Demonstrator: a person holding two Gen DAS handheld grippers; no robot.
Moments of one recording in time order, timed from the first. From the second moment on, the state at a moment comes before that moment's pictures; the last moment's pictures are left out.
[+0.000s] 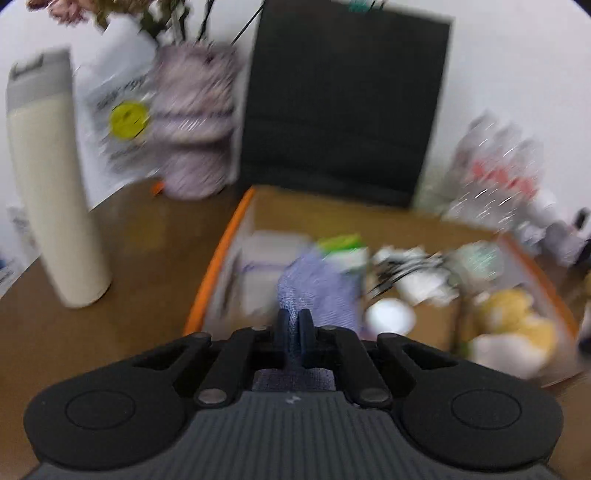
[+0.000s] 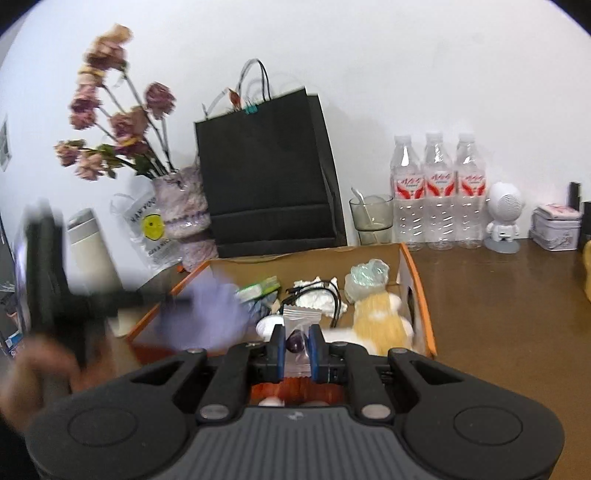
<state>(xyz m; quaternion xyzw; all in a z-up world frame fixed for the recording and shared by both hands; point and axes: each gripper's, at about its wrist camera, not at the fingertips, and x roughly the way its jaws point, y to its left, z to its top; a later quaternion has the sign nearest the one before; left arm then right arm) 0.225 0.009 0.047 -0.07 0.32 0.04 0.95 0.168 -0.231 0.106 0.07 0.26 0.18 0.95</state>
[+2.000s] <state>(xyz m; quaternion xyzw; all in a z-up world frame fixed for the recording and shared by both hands) 0.102 -0.020 0.176 0.01 0.23 0.04 0.97 0.141 -0.237 0.188 0.00 0.28 0.09 0.96</state>
